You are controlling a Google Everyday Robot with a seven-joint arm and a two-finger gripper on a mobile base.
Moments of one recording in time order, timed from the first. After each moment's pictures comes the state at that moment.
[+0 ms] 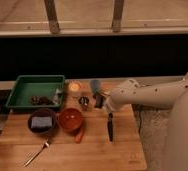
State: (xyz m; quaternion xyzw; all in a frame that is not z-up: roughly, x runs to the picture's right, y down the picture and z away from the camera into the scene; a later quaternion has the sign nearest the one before) arm 0.079 0.126 0.813 -0.24 0.02 0.49 0.84
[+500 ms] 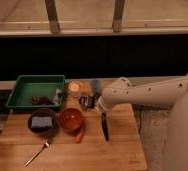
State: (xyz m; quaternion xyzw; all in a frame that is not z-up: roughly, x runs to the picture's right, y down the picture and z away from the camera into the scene) arm 0.043 0.122 0.800 -0.25 -0.01 0.44 0.86
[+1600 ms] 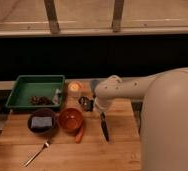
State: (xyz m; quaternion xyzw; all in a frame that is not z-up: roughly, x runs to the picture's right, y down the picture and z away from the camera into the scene) arm 0.035 0.133 0.830 -0.28 0.05 0.41 0.87
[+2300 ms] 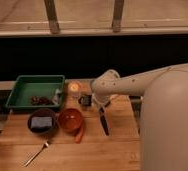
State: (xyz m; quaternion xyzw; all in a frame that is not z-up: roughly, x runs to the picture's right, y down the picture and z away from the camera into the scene) arm 0.024 0.105 0.825 -0.26 0.04 0.39 0.88
